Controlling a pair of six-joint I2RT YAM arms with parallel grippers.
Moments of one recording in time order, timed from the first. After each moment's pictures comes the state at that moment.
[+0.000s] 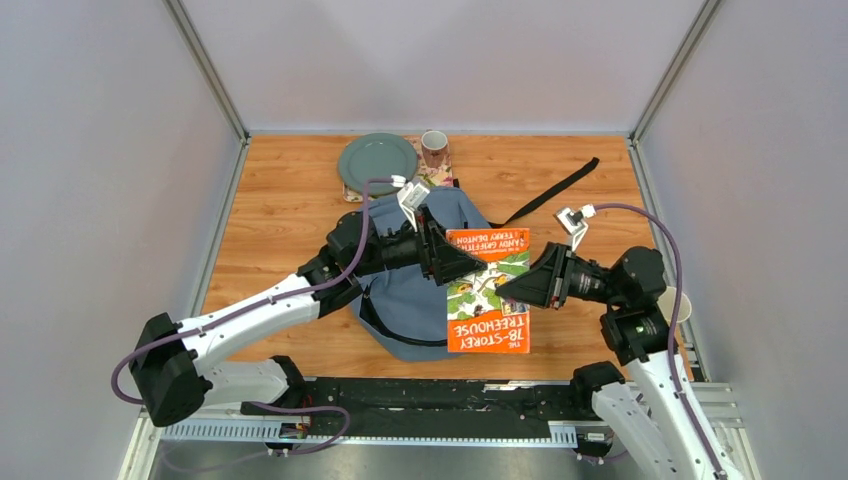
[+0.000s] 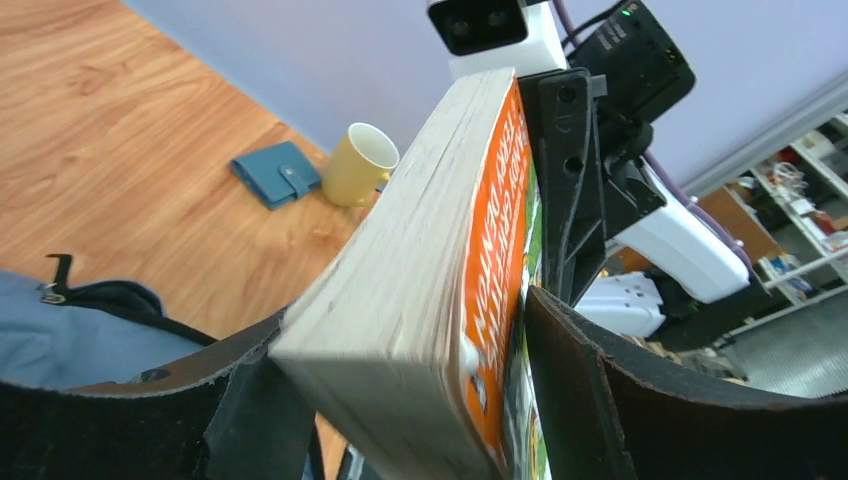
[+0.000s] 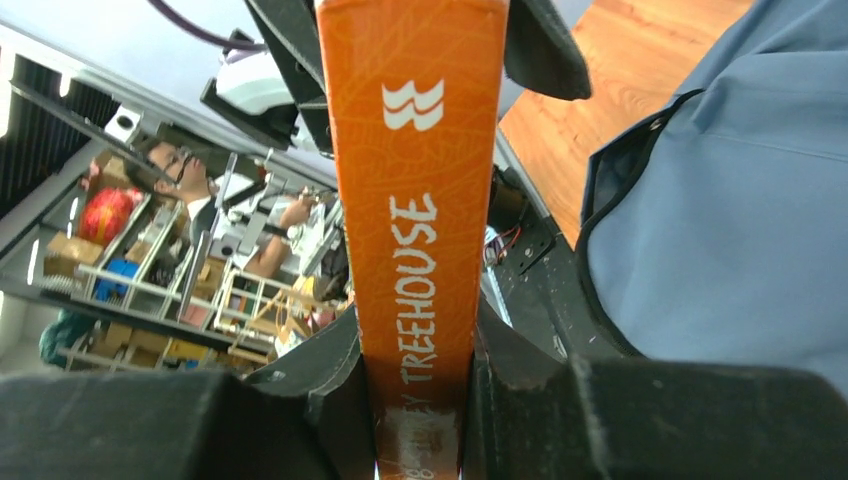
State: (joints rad) left arm -0.90 1.18 0.88 0.39 0.44 -0.68; right arm 0.23 0.56 0.60 0.05 -1.11 1.05
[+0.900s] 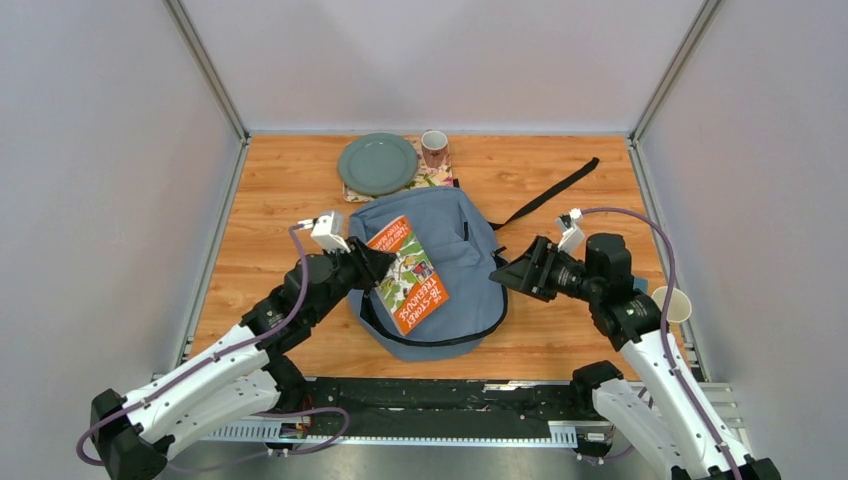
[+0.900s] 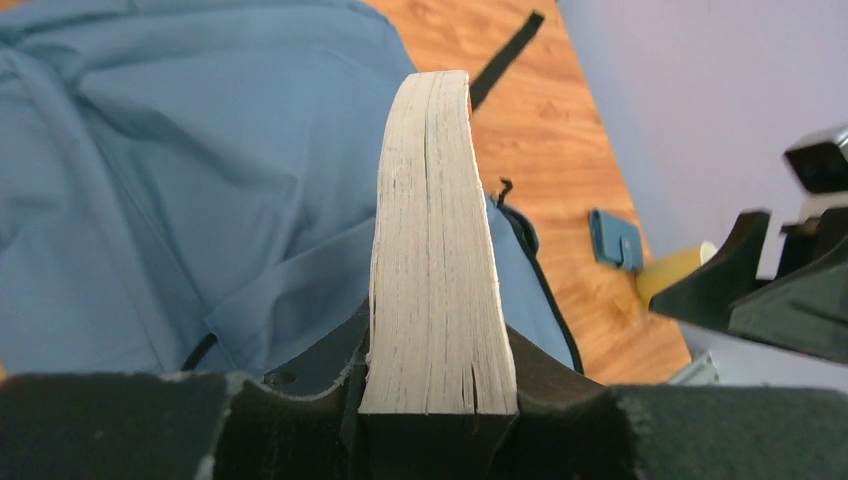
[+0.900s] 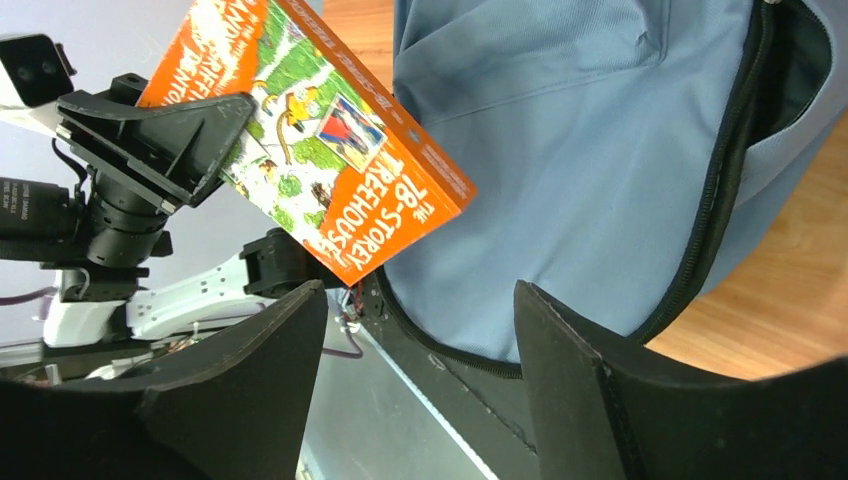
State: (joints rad) left arm -0.81 0.74 0.56 -0.05 -0.22 -0.71; right arm 0.31 0.71 0.68 -0.44 -0.60 0.78
